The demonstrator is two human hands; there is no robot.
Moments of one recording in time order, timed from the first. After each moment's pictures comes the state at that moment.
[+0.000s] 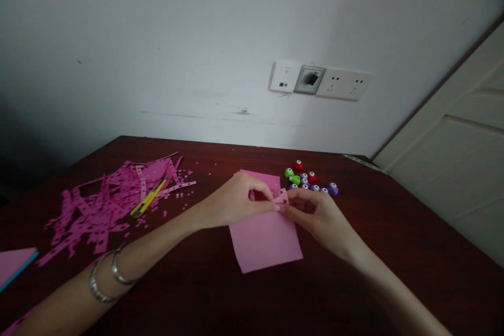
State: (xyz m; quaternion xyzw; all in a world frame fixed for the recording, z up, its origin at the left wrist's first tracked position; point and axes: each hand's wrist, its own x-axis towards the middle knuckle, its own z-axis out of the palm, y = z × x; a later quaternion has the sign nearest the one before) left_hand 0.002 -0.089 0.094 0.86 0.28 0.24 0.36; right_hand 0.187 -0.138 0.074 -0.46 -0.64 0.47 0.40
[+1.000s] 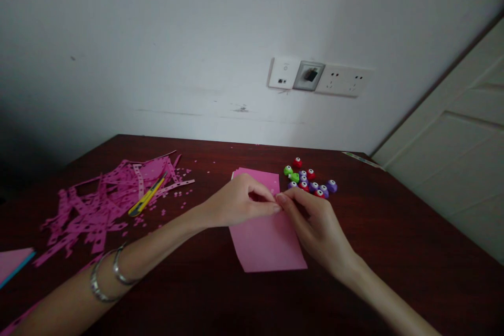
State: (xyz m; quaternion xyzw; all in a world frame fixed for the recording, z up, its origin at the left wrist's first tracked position) left_hand 0.009 -0.090 0.085 0.83 0.26 0.22 0.44; right_hand 0.175 -0.151 0.069 -0.52 -0.74 0.19 0.39
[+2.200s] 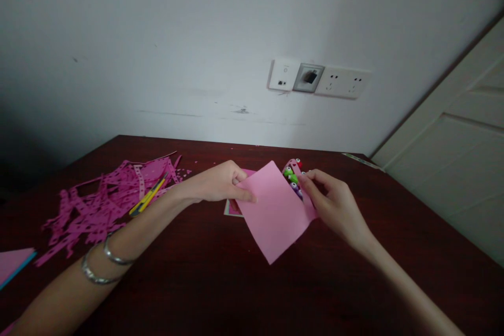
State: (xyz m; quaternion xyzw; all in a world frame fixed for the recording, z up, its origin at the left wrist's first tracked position) left_hand -0.024 -0.059 0.095 0.76 0.30 0.14 0.56; right_hand 0.210 -0.126 0.073 -0.58 -0.69 0.16 0.41
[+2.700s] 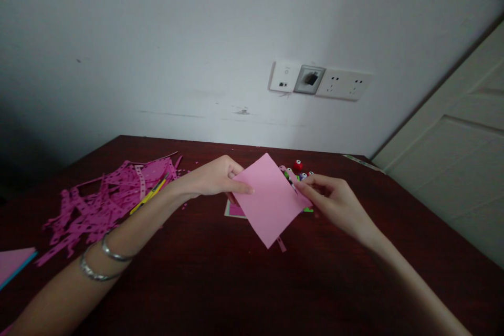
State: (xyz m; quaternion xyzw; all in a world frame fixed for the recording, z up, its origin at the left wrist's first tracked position) left_hand -0.032 -0.050 0.096 0.75 0.30 0.16 0.57; right_hand 0.218 -0.122 0.080 -0.56 -0.69 0.26 0.37
